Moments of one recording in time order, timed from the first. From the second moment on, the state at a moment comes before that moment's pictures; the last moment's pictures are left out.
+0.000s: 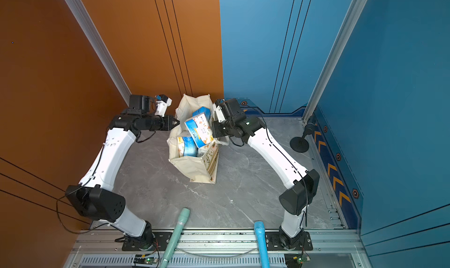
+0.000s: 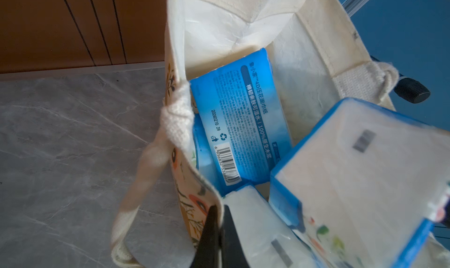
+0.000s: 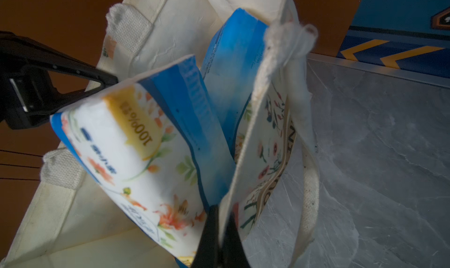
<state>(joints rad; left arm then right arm) -0.10 1.63 1.79 -0.89 0.46 -0.08 0.66 1.78 1.99 -0.88 -0.10 0.31</state>
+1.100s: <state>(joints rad) -0.15 1.83 1.98 -0.99 0.43 -0.08 0.57 1.81 1.93 -0.92 0.03 0.26</state>
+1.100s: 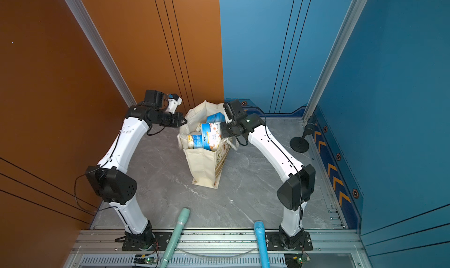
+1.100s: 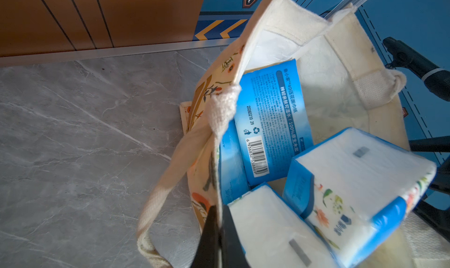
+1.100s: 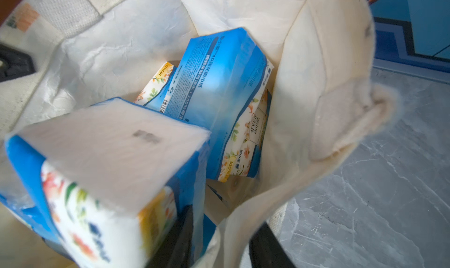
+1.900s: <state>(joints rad) -0.18 1.84 2.00 -0.97 0.48 -0.10 0.52 1.58 1.71 -0.77 -0.01 0.29</state>
